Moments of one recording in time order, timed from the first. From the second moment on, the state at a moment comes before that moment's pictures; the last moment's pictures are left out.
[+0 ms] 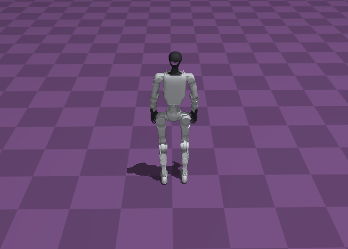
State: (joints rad) left arm -0.08 0.17 -0.42 1.21 0.28 -0.03 -0.09; right arm -0.04 -0.25 0.35 1.21 -0.16 -0.03 0.05; waist 0.02 0.04 0.12; left_leg 0.13 -0.05 -0.02 0.20 -0.33 0.05; right_leg 0.11 0.00 -0.05 0.24 -0.32 0.06
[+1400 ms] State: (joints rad) left arm -0.10 0.15 -0.39 1.28 0.24 -0.02 -0.04; right arm -0.07 -0.27 0.40 1.18 -0.18 -0.04 0.03; waist -0.03 0.03 0.15; left_leg 0.05 -0.14 -0.06 0.26 -0.40 0.08; right_leg -0.29 -0.10 -0.08 0.68 -0.45 0.05
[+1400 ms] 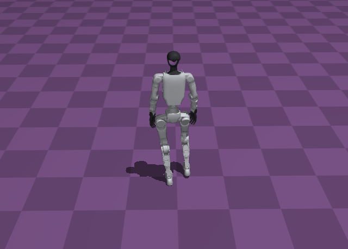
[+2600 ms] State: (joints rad) left arm -0.15 0.17 -0.41 1.22 0.20 -0.05 -0.09; right arm -0.10 -0.25 0.37 1.23 -0.08 -0.03 0.06; waist -0.01 0.06 0.12; left_leg -0.03 0.00 -0.05 0.41 -0.45 0.02; right_leg 0.05 0.08 -0.10 0.19 -0.39 0.01
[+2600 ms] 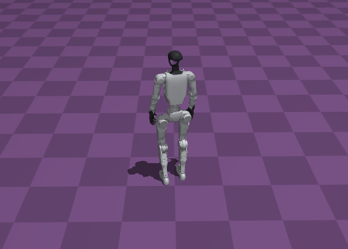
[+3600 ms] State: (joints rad) left arm -0.12 0.09 -0.37 1.21 0.18 -0.06 -0.11; right arm -0.07 -0.31 0.31 1.27 -0.03 -0.04 0.06; waist -0.04 0.06 0.12; left_leg 0.13 -0.04 -0.04 0.13 -0.35 0.05; right_leg 0.12 0.04 -0.11 0.12 -0.37 0.00
